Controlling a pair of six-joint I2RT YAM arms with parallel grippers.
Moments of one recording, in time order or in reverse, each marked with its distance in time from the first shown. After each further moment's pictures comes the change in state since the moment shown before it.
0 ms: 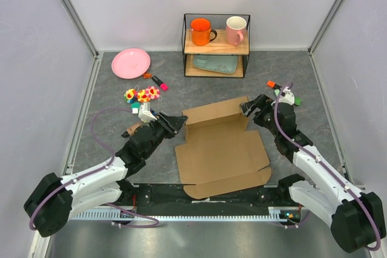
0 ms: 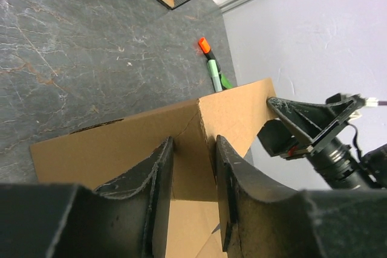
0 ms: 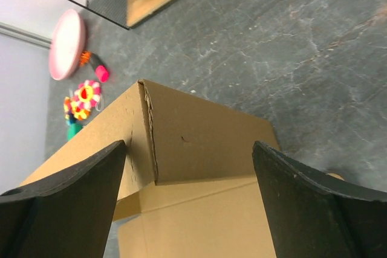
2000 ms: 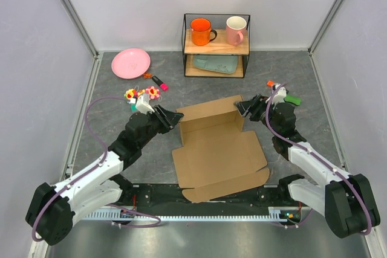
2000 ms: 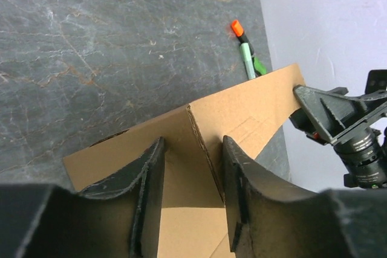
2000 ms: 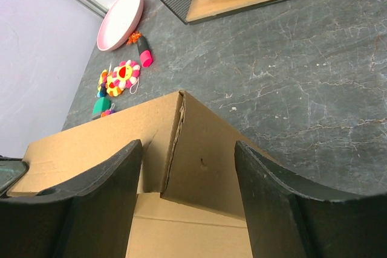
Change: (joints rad) left arm 0.151 -0.061 0.175 -0.373 0.185 0.134; right arm -0.056 0.147 -0.045 0.356 -0.259 -0.179
